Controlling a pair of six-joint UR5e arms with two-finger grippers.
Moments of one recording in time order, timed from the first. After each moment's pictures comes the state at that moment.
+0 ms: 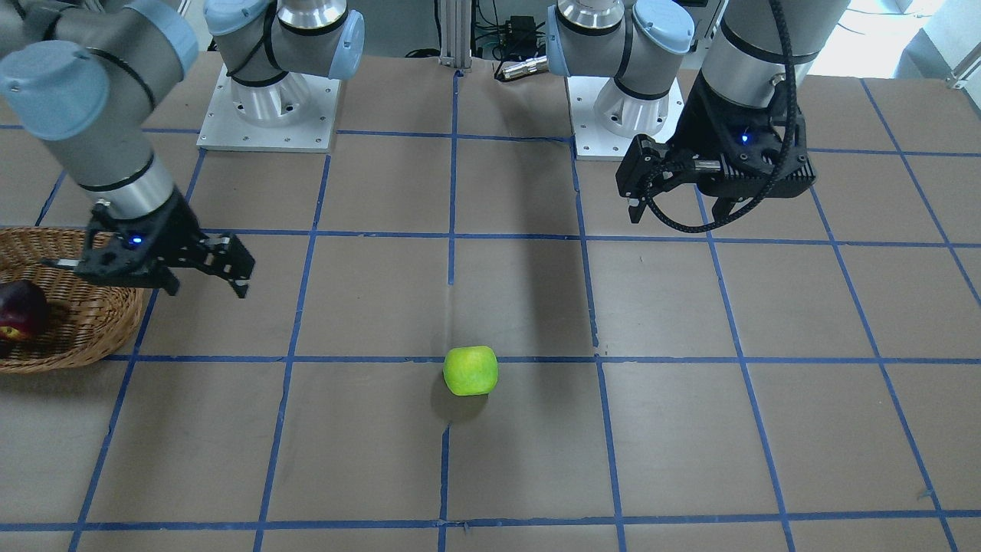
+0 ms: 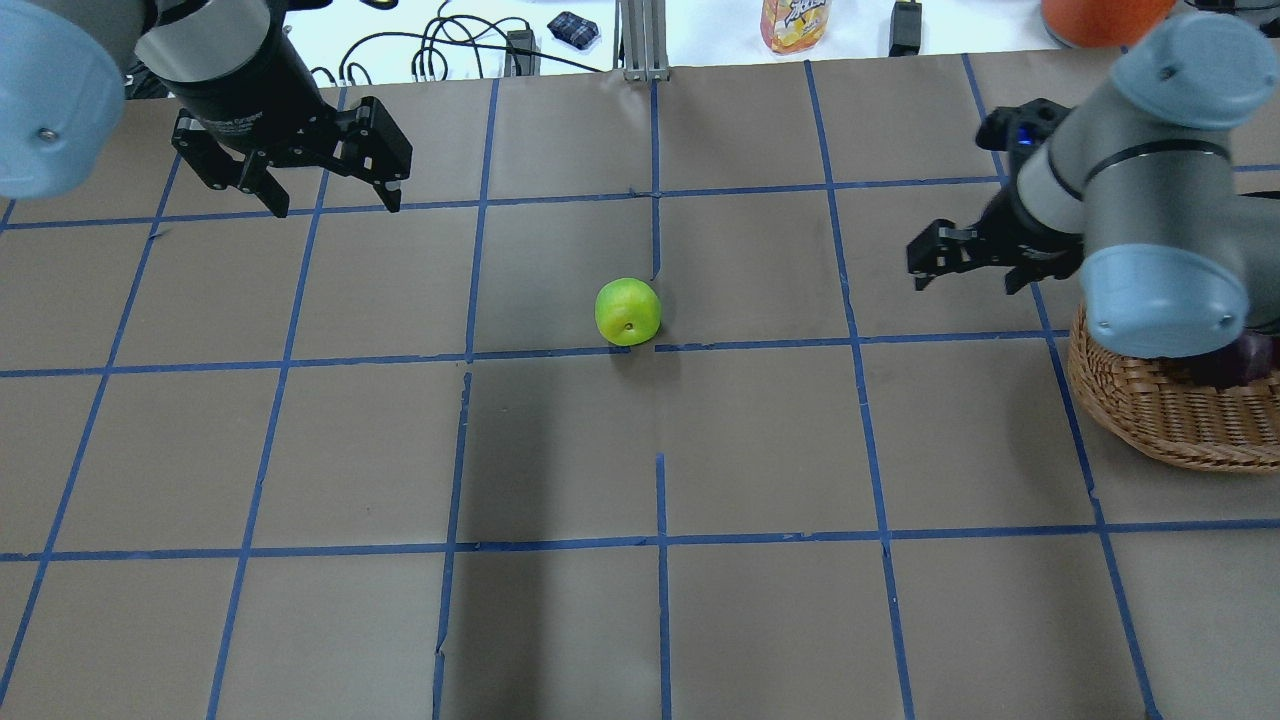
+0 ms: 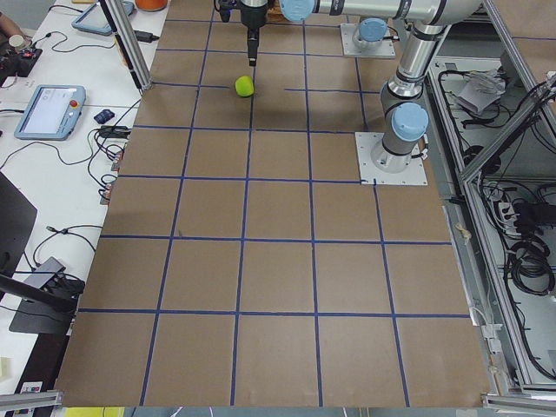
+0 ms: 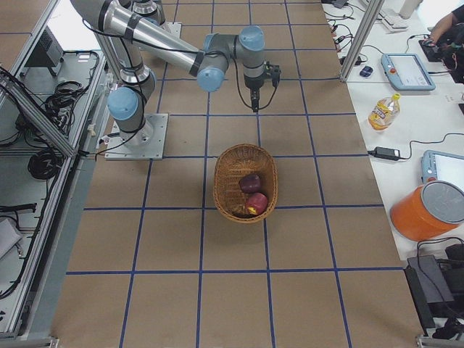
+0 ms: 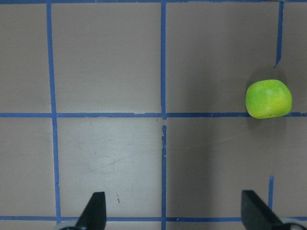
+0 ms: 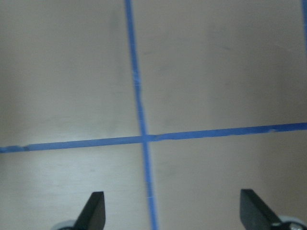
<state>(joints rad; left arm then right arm) -1.57 -1.61 -1.50 -1.54 1.58 -0.01 1.47 -1.48 1.92 -2.13 -1.46 0.00</state>
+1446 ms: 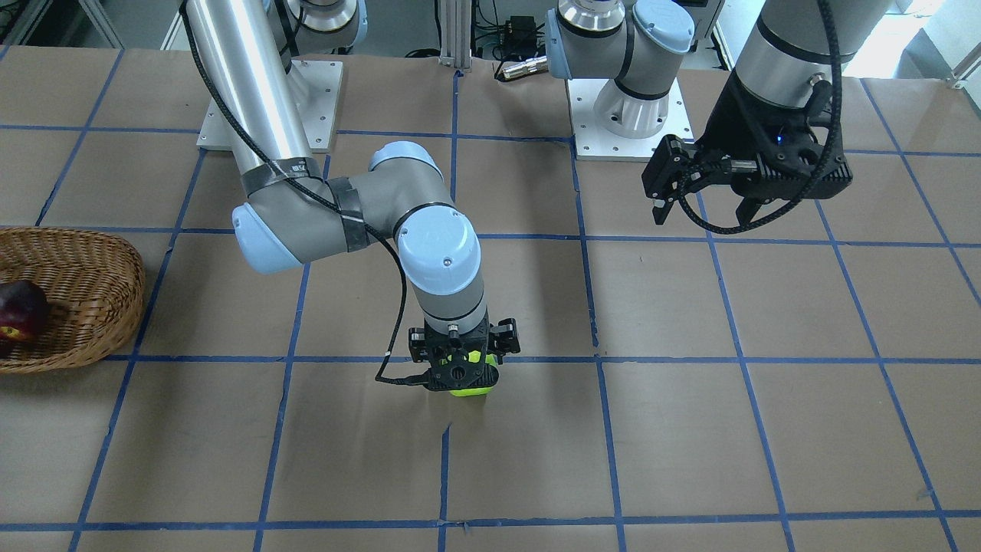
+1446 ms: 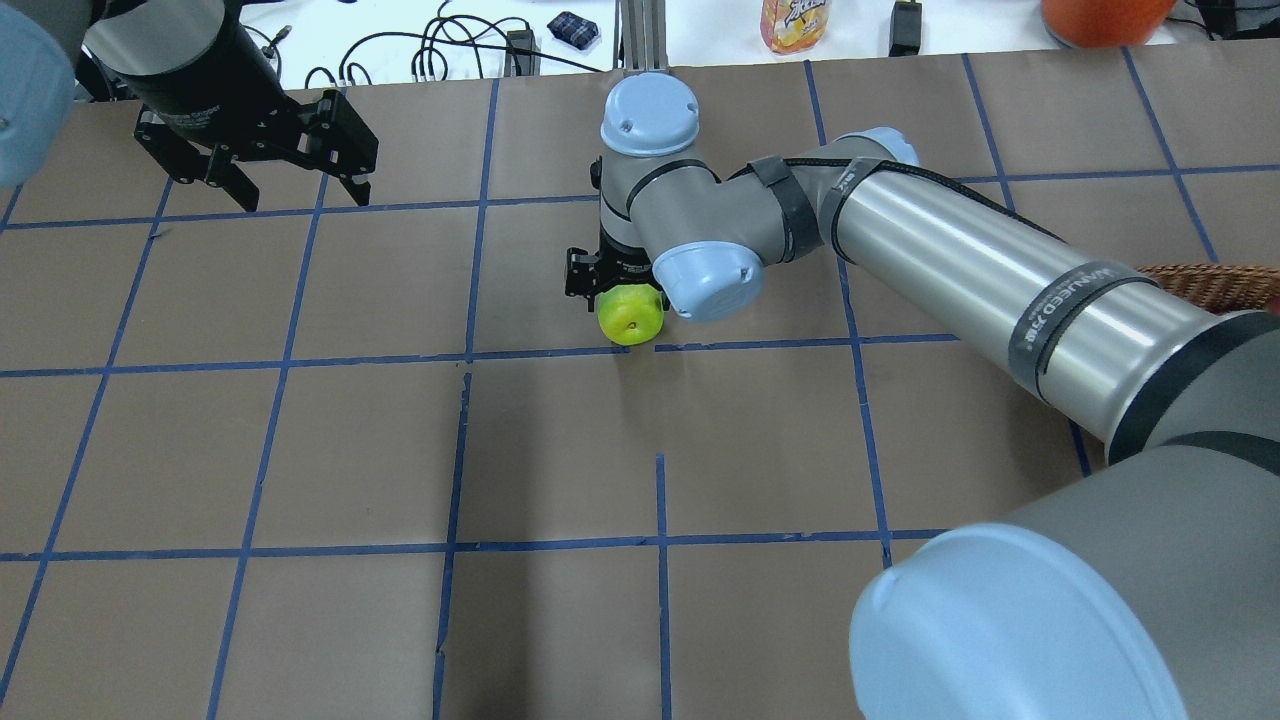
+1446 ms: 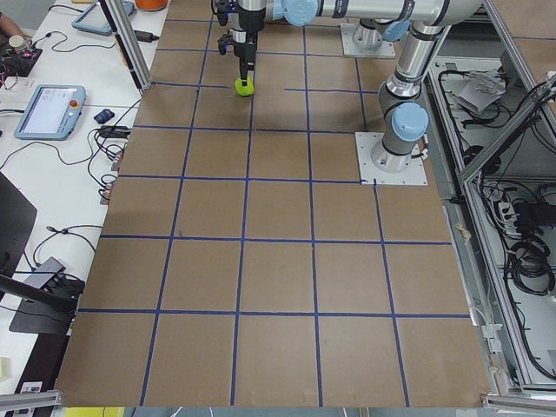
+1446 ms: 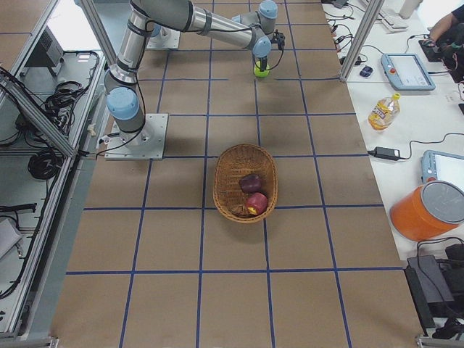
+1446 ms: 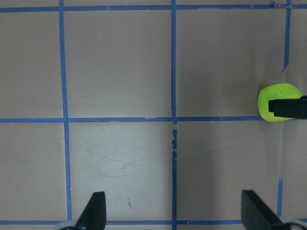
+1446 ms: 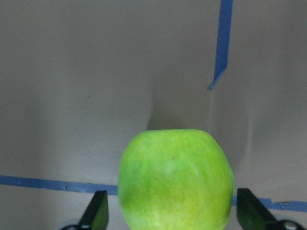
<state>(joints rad) -1.52 -1.61 -1.50 -1.54 1.57 0.05 1.95 -0.98 1.52 -2.16 -1.49 0.33</state>
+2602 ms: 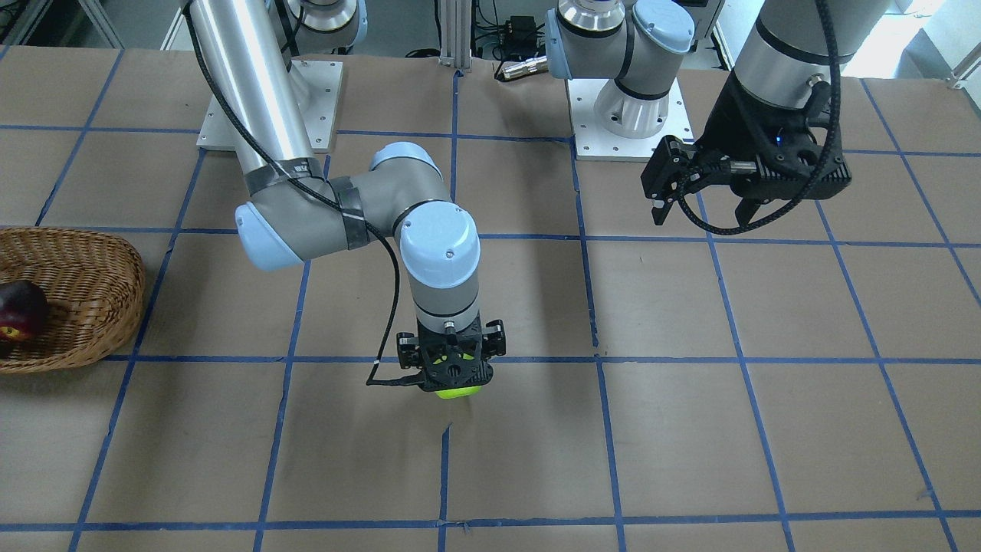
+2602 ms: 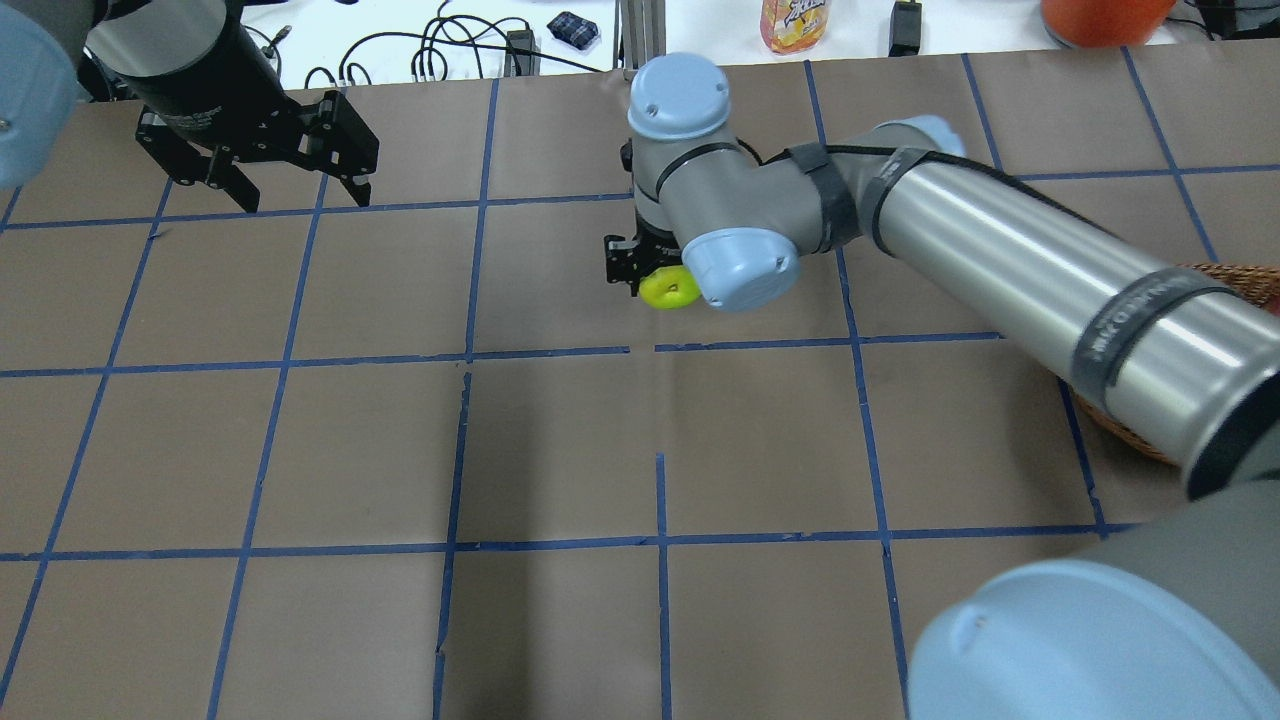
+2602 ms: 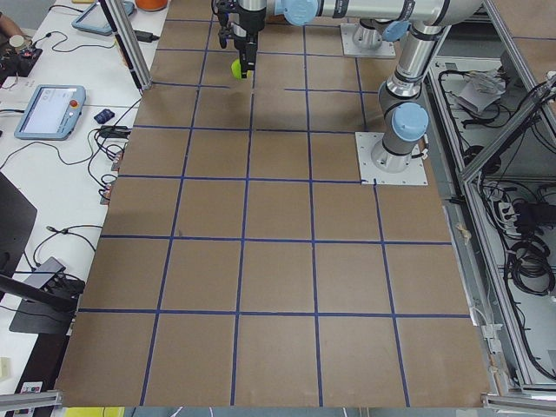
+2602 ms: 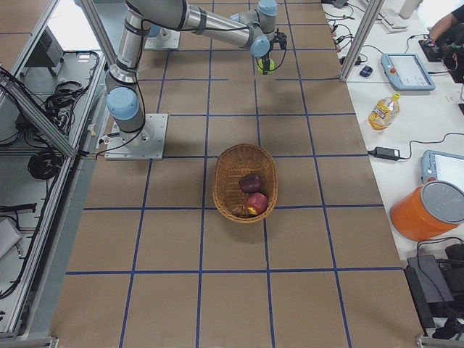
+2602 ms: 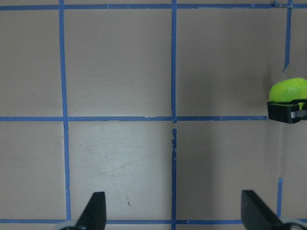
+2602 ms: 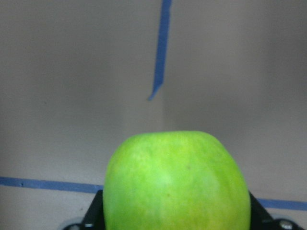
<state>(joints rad) -1.52 -1.61 -1.50 -1.54 1.57 0.04 1.86 -1.11 1.55 -2.07 -1.56 0.25</state>
